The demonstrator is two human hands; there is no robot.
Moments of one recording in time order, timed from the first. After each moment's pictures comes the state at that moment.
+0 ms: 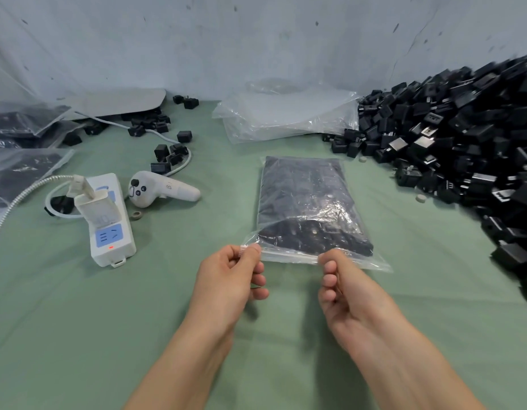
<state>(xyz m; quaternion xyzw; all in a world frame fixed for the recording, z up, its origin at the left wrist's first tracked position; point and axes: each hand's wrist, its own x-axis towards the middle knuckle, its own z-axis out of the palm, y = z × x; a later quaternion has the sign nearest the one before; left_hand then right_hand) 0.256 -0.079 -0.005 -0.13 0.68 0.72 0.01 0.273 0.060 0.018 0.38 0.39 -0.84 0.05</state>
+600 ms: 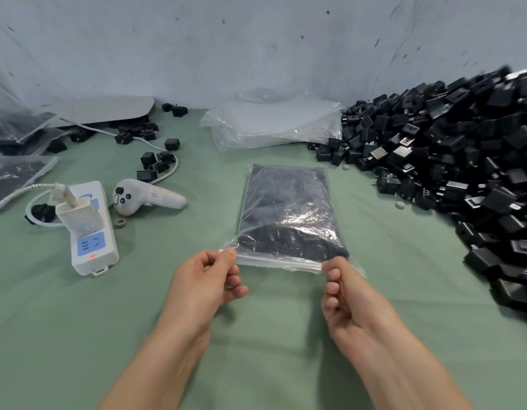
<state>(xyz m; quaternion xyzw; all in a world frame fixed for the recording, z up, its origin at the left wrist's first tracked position) 0.251 -0.086 -0.006 -0.15 0.64 0.75 0.00 0.281 0.083 0.022 0.39 0.38 -0.84 0.02</state>
